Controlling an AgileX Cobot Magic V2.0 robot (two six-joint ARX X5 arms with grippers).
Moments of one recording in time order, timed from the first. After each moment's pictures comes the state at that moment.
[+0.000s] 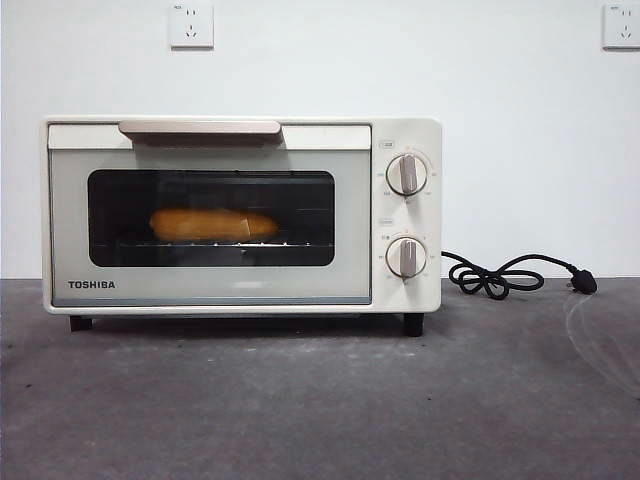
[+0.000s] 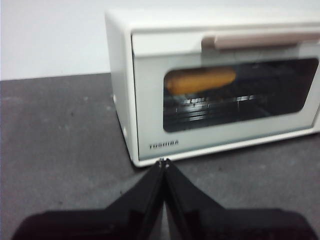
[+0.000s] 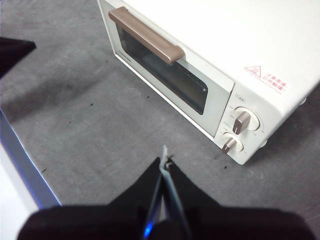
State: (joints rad) left arm -0.07 0.01 0.05 -0.16 0.16 0.01; right arm 0.67 1.06 1.27 -0.87 -0.14 -0.14
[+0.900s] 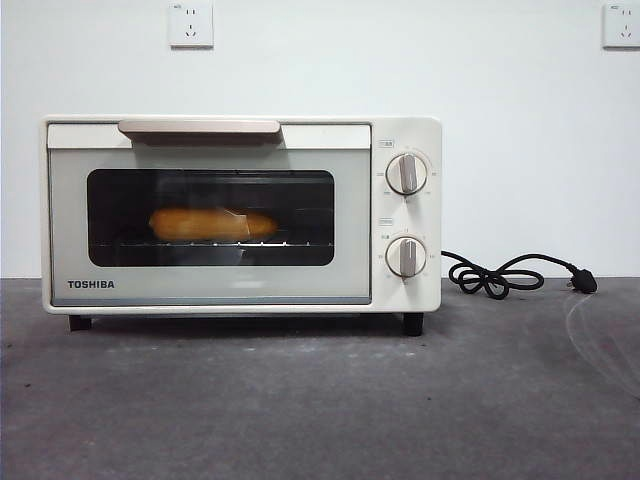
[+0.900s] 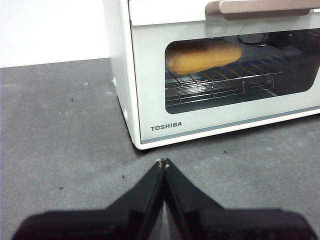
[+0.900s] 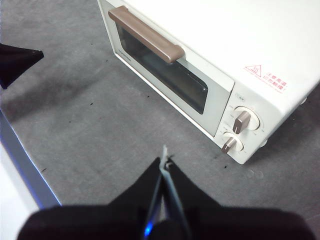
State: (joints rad) left arm -0.07 0.01 0.02 -0.17 0.15 0.03; right arm 0.67 1.06 1.27 -0.87 -0.14 -0.14
